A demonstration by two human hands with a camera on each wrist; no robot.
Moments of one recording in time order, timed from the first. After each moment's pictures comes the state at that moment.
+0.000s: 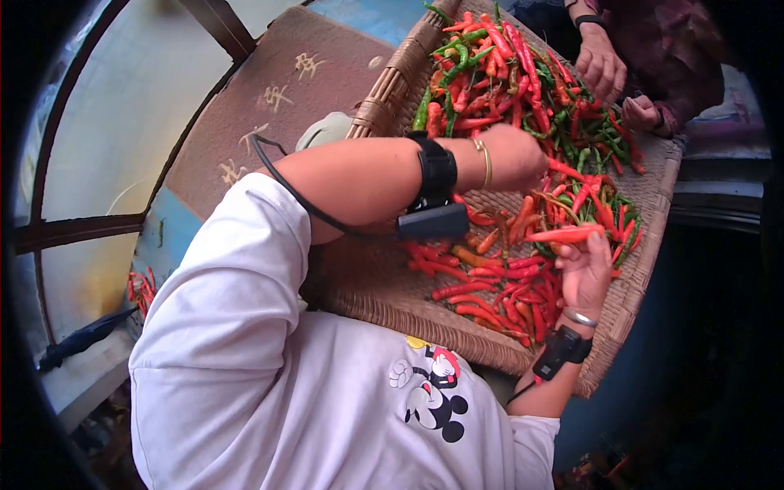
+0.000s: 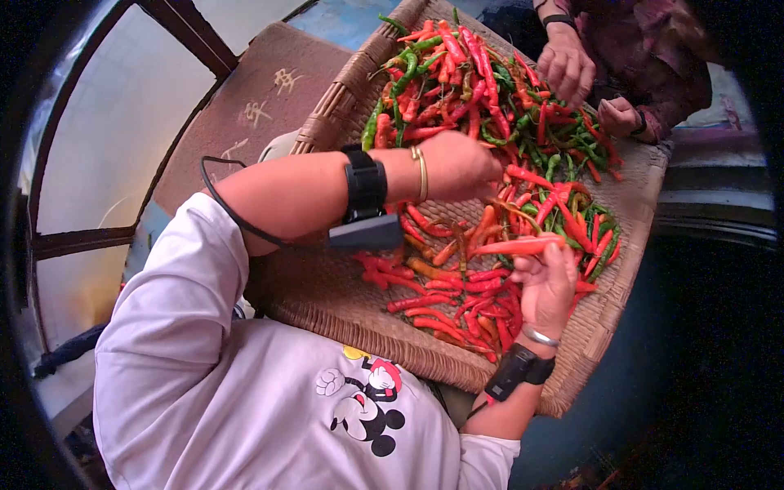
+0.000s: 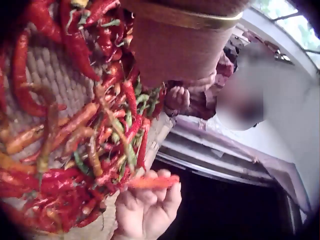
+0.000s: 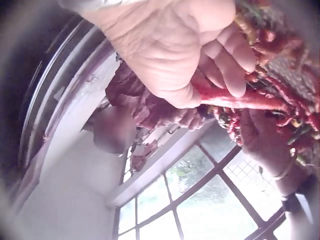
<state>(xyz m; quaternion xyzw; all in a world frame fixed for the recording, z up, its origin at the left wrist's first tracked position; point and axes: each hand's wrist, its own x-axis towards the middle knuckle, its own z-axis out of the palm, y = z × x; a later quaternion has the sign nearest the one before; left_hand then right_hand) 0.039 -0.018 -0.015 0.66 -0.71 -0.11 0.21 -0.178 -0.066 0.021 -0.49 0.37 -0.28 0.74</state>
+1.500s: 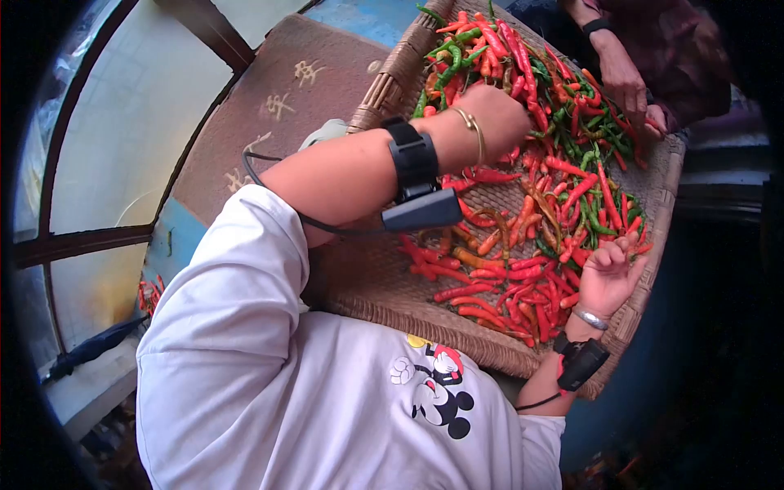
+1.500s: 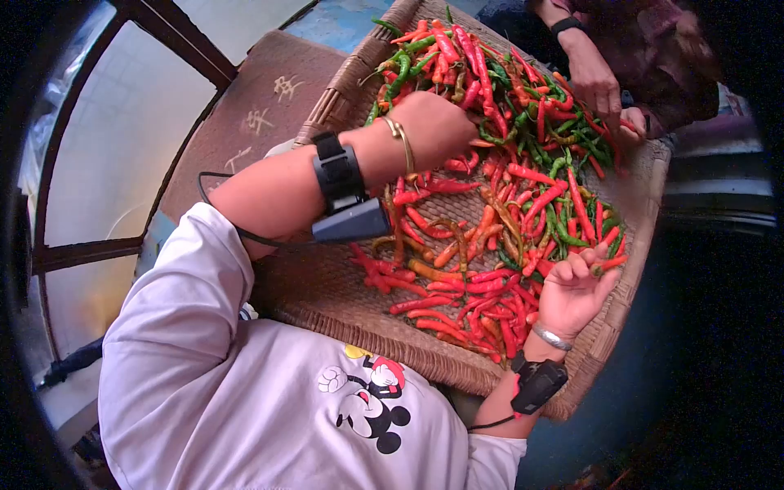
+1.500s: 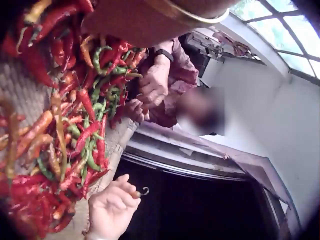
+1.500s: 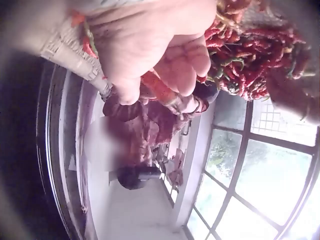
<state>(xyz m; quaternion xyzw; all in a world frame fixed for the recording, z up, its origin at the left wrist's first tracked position) 0.073 -0.006 0.021 0.70 -0.71 -0.01 0.09 -0.202 -0.092 0.015 -0.21 0.19 -0.43 0.86</state>
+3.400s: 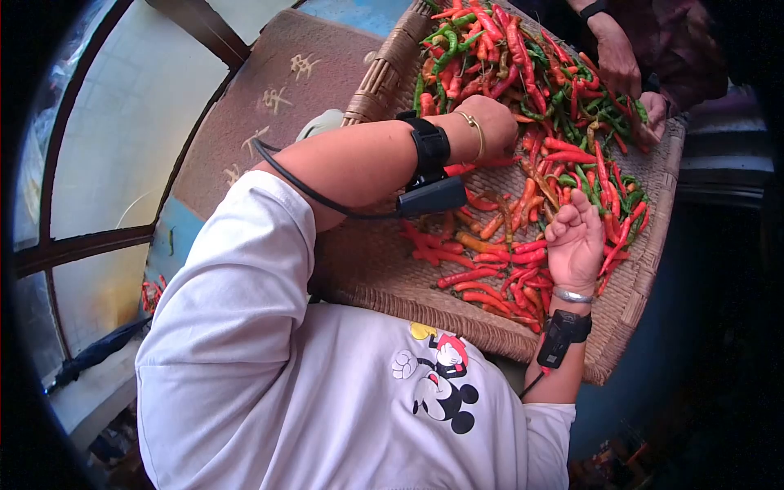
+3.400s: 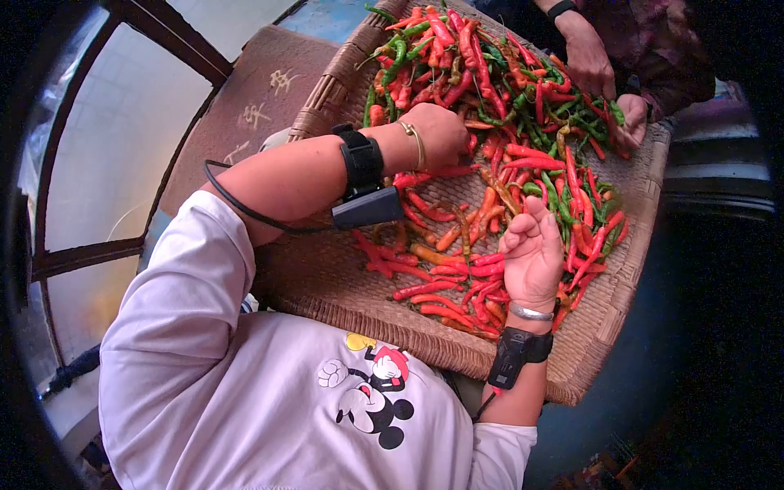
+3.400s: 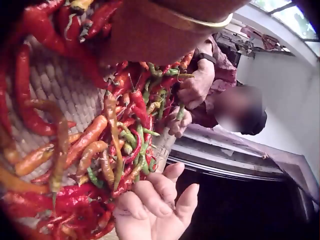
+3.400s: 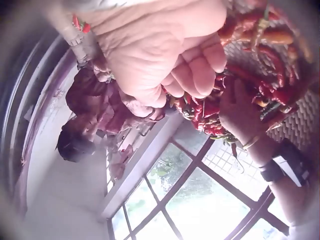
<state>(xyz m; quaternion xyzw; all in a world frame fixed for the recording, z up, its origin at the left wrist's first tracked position) 0.056 -0.014 -0.004 0.72 -0.68 -0.15 0.02 -0.166 -0.057 0.004 -0.37 0.28 -0.27 0.84</state>
